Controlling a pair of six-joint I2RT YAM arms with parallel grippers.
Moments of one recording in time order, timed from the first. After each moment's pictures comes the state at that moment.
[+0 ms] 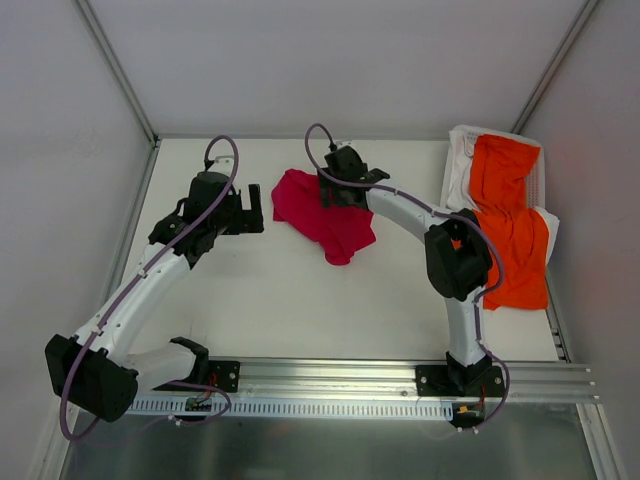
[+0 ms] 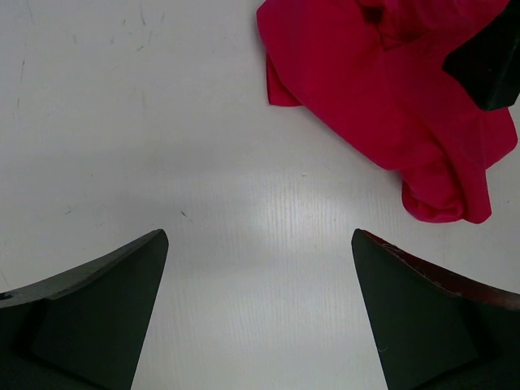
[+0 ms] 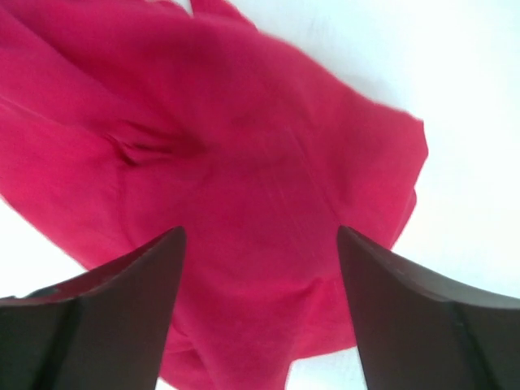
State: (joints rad) left arm -0.39 1.13 1.05 -0.59 -0.18 -0.30; right arm 0.64 2.07 1.72 -0.48 0.29 0.33
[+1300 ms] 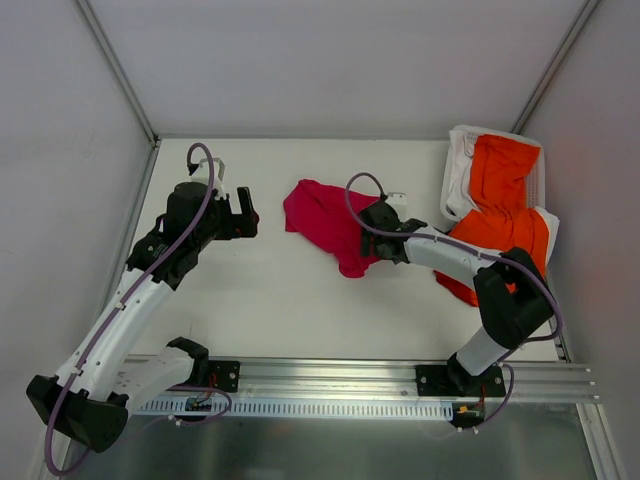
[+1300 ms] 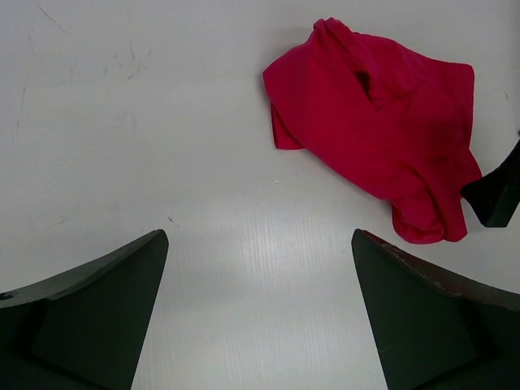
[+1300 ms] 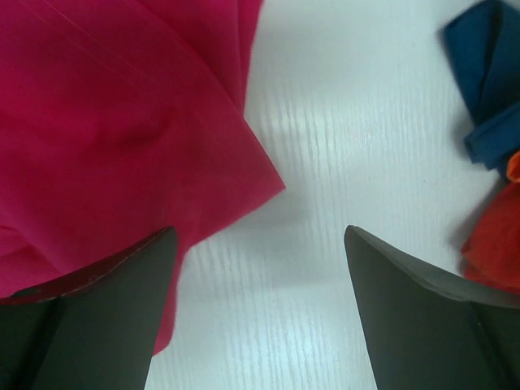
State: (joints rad) left arm -0.39 0.95 1.02 -0.59 -0.13 -0.31; right arm 0.66 1.61 1.03 -0.49 0.50 0.59
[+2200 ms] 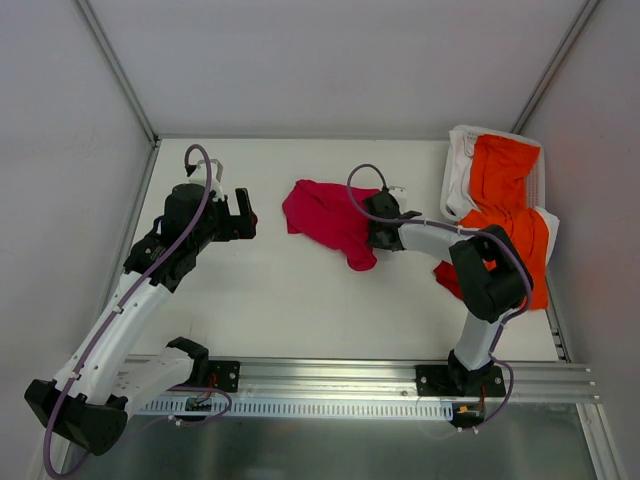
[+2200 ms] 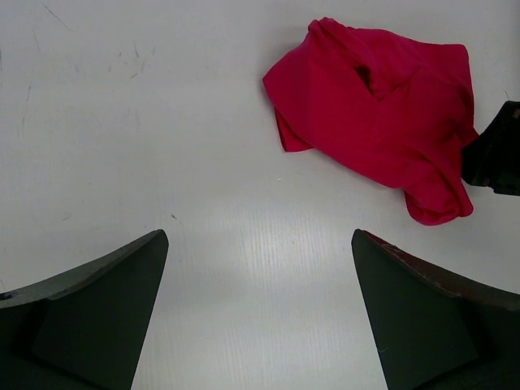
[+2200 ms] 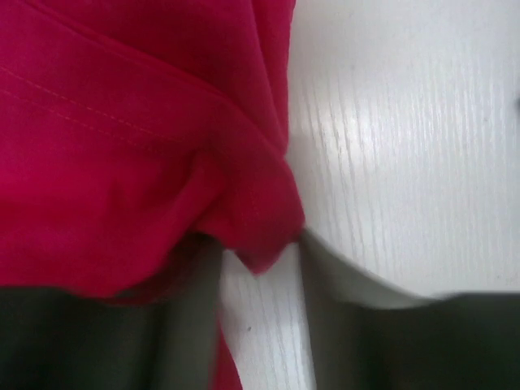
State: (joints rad) left arm -0.39 0.93 1.02 -0.61 -0.13 -0.31; right arm 0.55 1.81 1.06 -0.31 0.39 0.60
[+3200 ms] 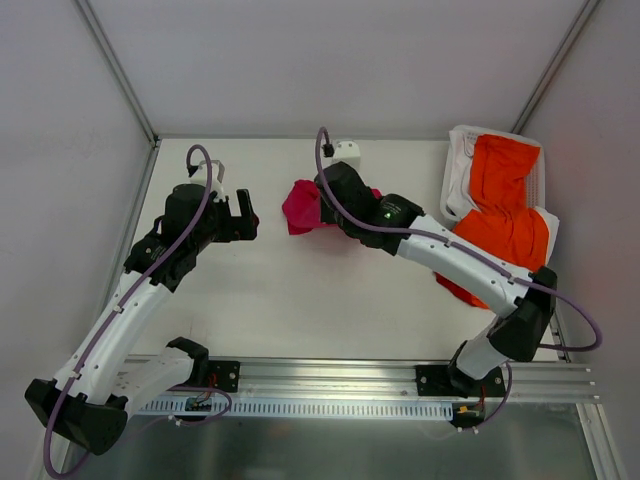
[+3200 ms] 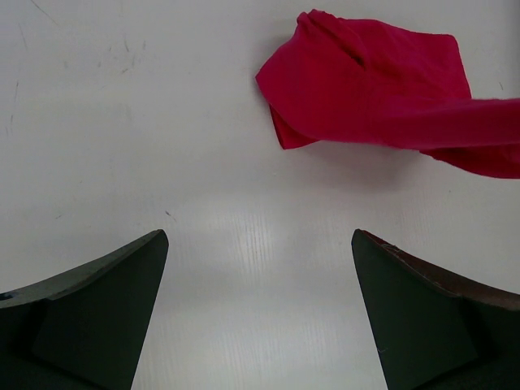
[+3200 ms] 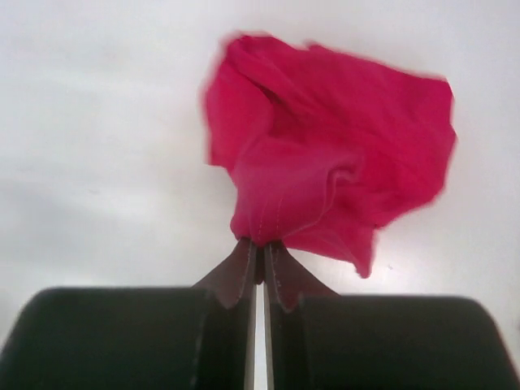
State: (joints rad) left arm -0.39 0.94 1.02 -0.61 -0.11 -0.31; right arm 0.91 1.57 1.49 -0.61 0.53 0.51
